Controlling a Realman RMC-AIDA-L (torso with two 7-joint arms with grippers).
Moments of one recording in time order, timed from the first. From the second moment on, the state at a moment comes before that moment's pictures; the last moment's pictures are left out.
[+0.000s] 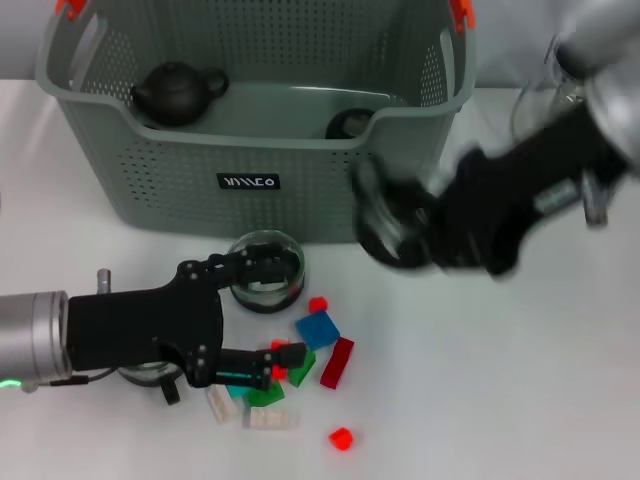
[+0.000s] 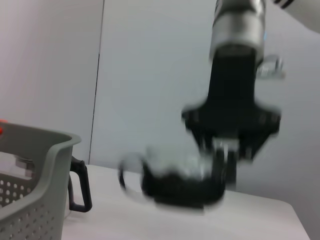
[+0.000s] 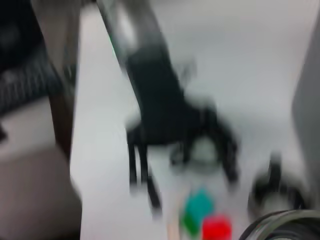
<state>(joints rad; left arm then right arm) -0.45 -2.12 0.55 0.60 2.07 1.82 -1.05 0.81 2.10 -1.17 -1.50 -2.27 -1.95 2.19</state>
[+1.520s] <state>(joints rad) -0.47 -2.12 0.55 0.59 2.07 1.81 -1.05 1.15 2.06 -1.19 -0.55 -2.32 -0.85 2.02</state>
